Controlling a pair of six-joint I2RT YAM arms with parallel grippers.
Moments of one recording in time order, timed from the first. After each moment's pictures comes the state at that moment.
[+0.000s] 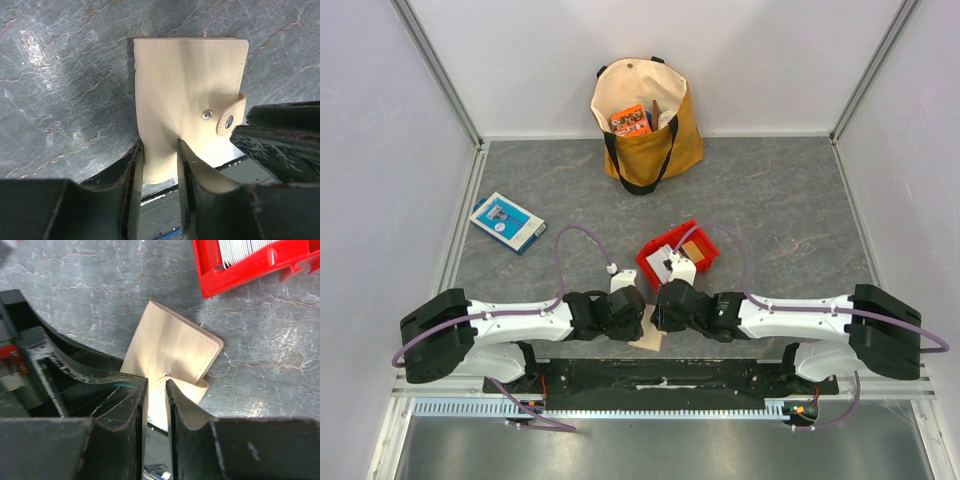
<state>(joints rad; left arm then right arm) -1.17 1.30 0.56 -0.31 -0.19 -0.98 1.21 1.36 0.68 -0.17 0.29 0.98</state>
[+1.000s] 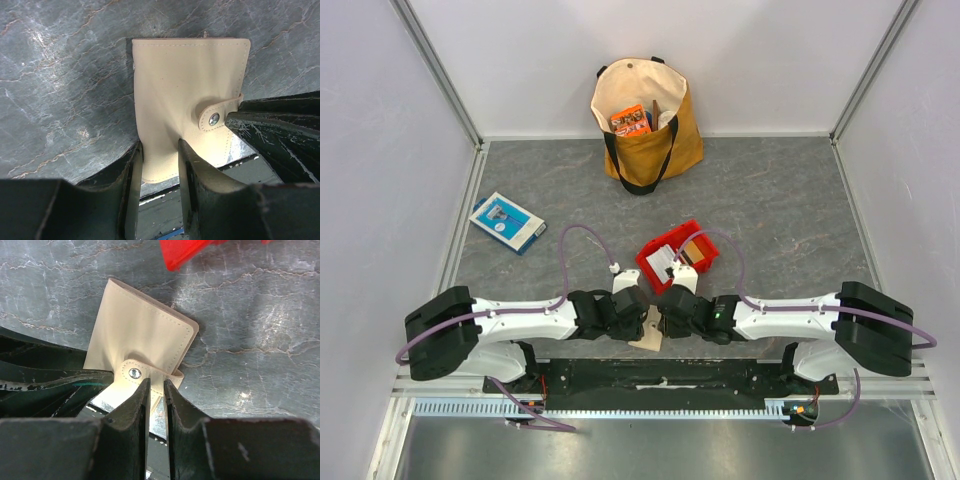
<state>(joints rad) -1.18 1.33 0.60 -0.35 -0.21 -0.98 1.21 1.39 0.64 -0.19 0.27 1.00</state>
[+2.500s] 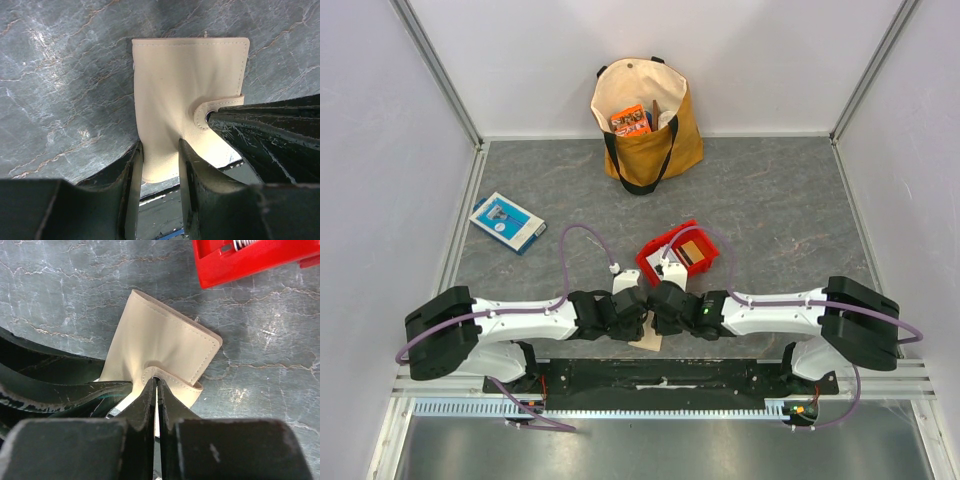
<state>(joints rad) -1.19 1.34 0.61 -0.35 -0.21 -0.98 1.22 1.47 0.72 -0.20 0.26 0.98</state>
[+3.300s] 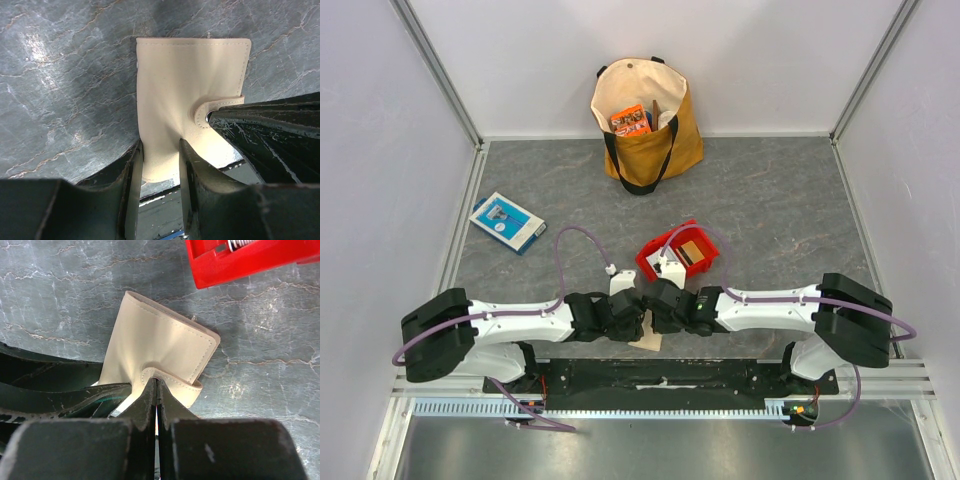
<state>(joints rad) -1.19 1.31 0.57 -0.33 -0.22 -1.01 1.22 1.53 0.78 -0.29 0.26 1.01</state>
